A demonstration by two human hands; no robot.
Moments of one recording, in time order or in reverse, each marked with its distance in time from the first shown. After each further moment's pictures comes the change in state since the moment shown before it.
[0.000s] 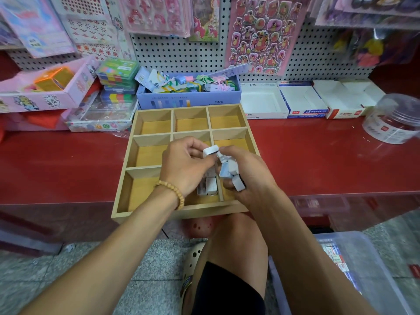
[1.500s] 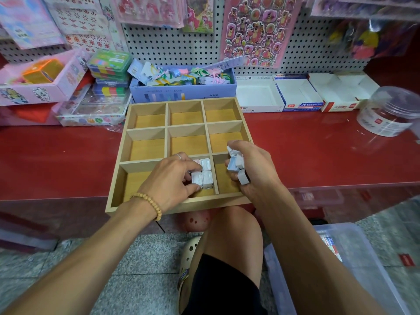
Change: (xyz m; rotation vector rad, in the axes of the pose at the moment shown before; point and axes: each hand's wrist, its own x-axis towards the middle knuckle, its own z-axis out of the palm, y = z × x) left_hand -0.007 -0.034 -0.025 0.786 -0.341 0.376; right_hand 0.001 0.001 -0.019 -0.001 0.091 -0.076
